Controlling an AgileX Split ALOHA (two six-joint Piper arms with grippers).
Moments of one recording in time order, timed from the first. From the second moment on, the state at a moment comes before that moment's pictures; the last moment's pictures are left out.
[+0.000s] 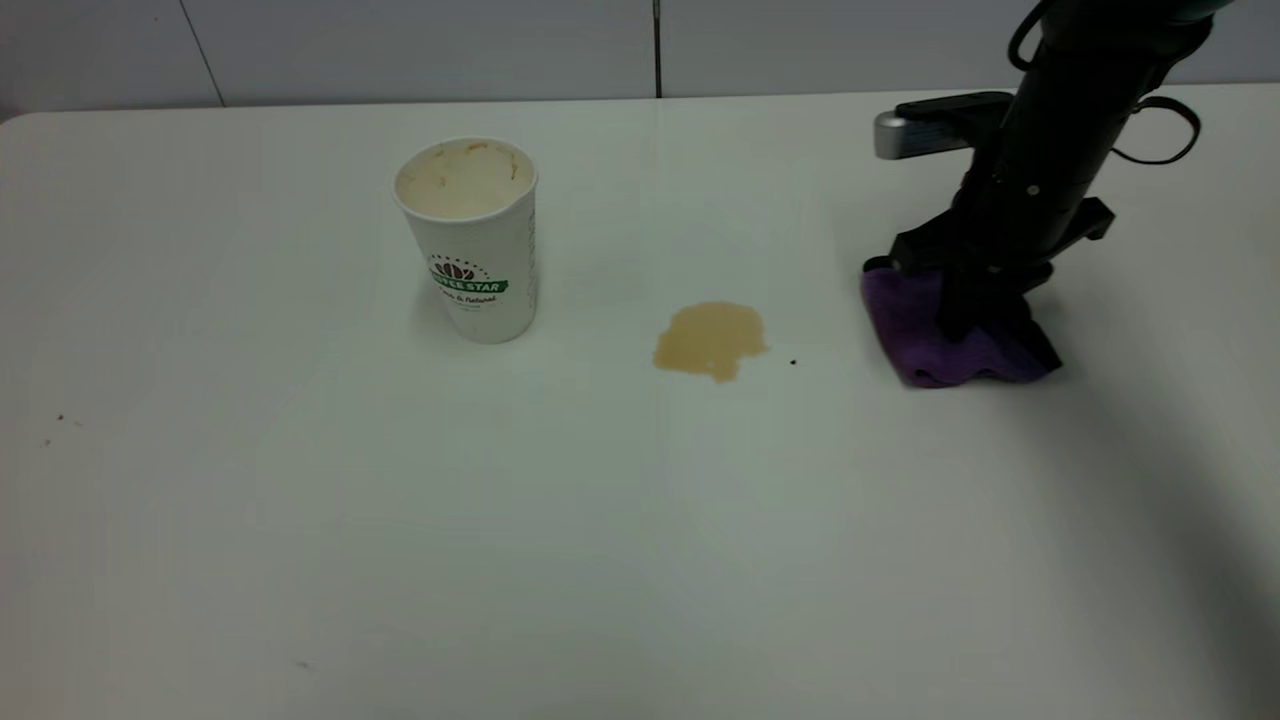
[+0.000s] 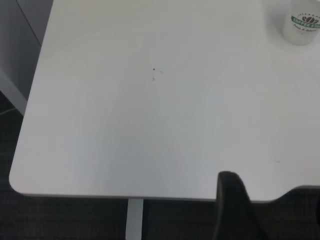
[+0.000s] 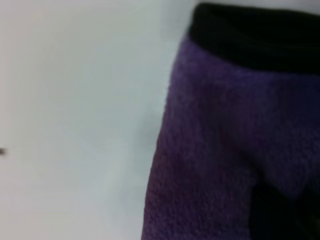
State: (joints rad) left arm 0.01 -0.02 -0.49 0.05 1.13 -0.03; right arm 0.20 2.55 -1.69 0.20 0.61 -0.30
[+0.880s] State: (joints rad) left arm 0.01 -0.02 -0.49 0.05 1.13 -0.03; right arm 0.51 2.72 -2.06 0.25 0.80 -0.31
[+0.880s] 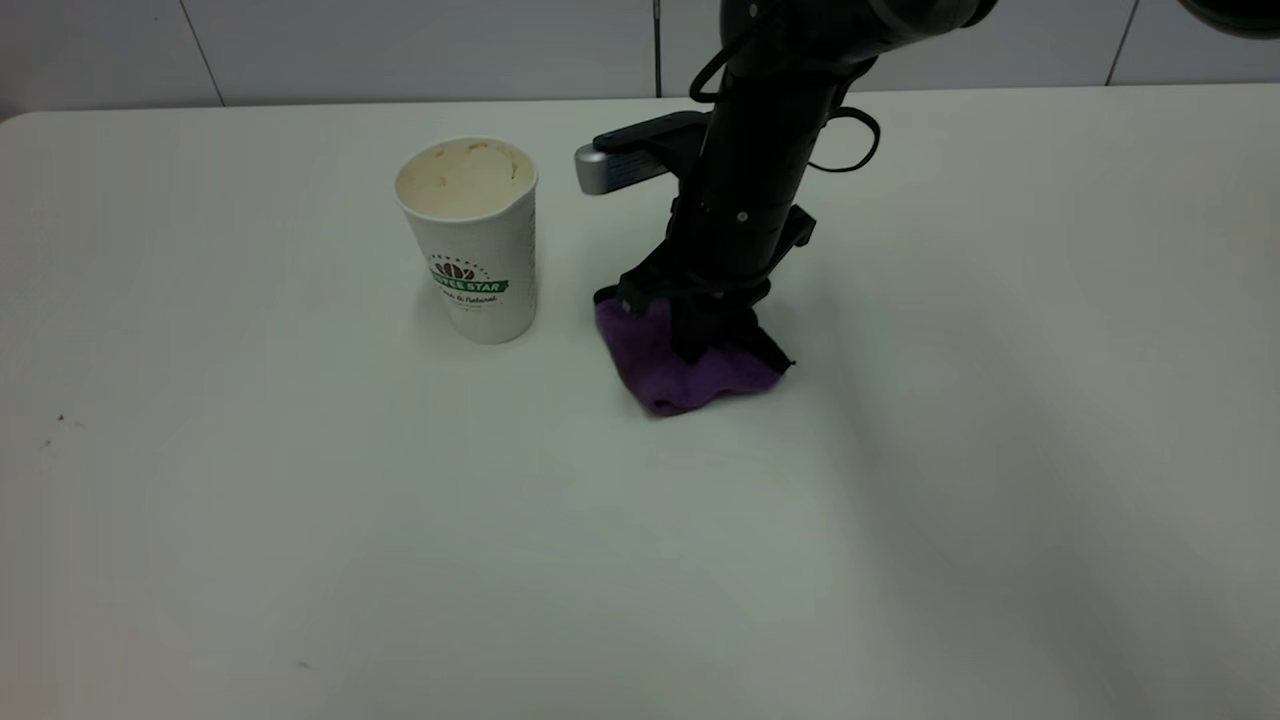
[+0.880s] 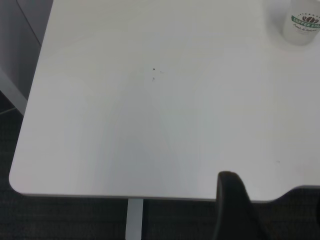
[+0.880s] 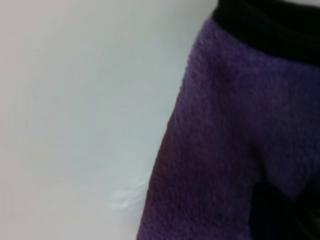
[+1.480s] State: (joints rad) left arm 0.01 -0.02 -0.49 0.05 1.13 -0.03; right arm 0.64 2.73 -2.06 0.20 0.96 -0.34
